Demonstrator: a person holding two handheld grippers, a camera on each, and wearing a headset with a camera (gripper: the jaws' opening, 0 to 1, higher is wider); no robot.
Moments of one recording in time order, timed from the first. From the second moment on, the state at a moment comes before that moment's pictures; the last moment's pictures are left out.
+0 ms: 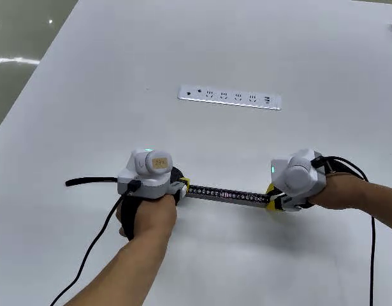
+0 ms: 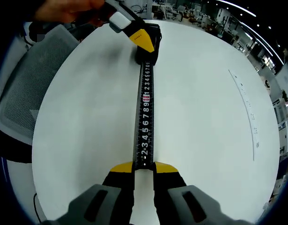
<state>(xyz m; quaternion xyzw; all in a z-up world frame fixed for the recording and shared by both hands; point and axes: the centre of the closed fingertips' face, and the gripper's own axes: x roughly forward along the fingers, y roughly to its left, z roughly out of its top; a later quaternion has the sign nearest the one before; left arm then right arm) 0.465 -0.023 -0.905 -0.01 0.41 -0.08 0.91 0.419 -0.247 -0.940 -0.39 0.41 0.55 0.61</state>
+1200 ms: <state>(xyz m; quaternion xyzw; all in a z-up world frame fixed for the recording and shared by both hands) 0.465 -0.024 -0.904 -0.01 0.41 -0.08 0.91 0.424 -0.203 -0.942 -0.39 0.40 0.57 0.61</state>
